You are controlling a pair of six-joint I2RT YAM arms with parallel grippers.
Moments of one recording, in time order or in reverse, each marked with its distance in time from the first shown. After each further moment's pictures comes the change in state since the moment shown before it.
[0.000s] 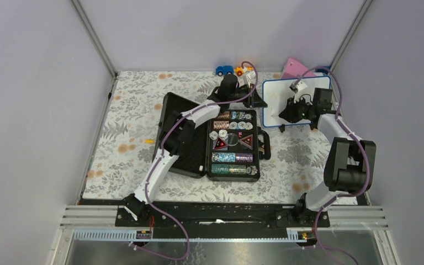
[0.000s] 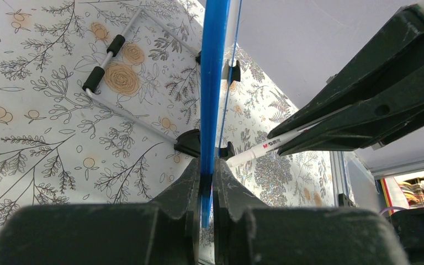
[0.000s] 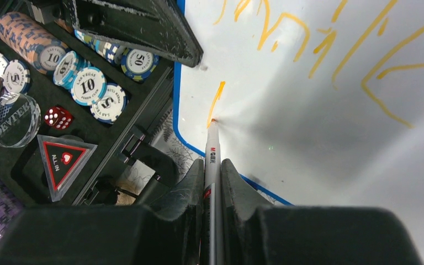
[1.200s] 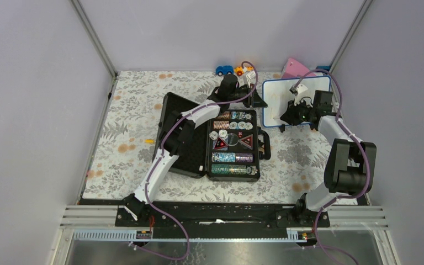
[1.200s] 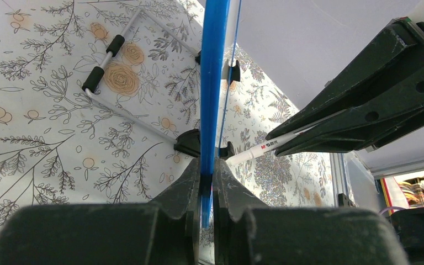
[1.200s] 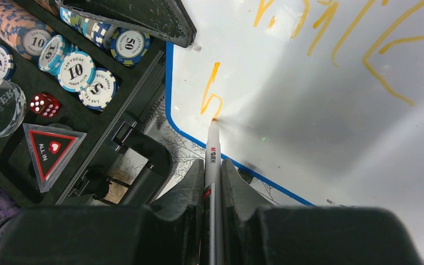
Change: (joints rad) left arm 0.000 0.000 0.000 0.000 0.000 0.000; right arm -0.015 -0.017 -0.020 -0.015 0.025 -0.033
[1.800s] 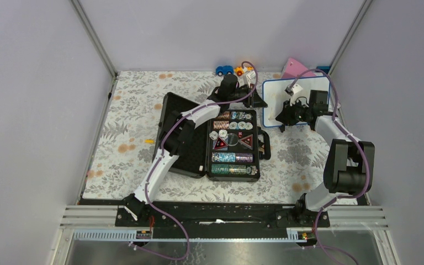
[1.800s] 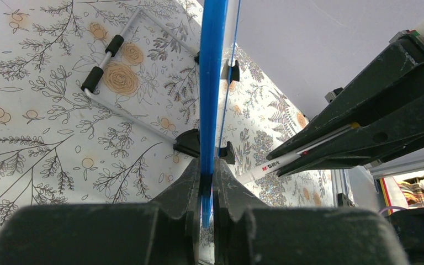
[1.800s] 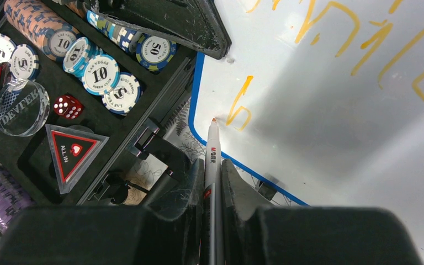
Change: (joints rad) left arm 0.000 0.000 0.000 0.000 0.001 -0.001; right arm 0.050 0.000 0.000 0.001 -0.017 0.014
